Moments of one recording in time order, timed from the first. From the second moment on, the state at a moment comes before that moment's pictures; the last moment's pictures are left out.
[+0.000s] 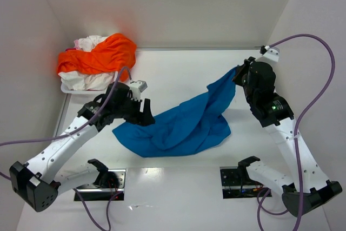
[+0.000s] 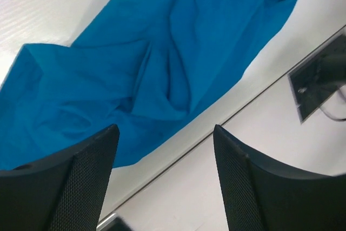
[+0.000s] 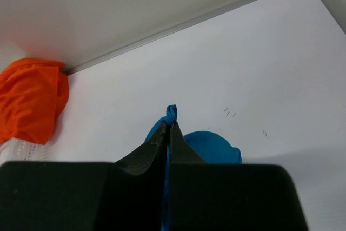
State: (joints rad) left arm -0.54 1.08 1.01 -0.74 0.29 -0.30; right arm 0.35 0.97 1.20 -0.48 0.44 0.48
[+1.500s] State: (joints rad) left arm -0.60 1.44 0.68 -0.27 0.39 -0.55; right arm 0.34 0.97 1.07 -0.46 0.43 0.51
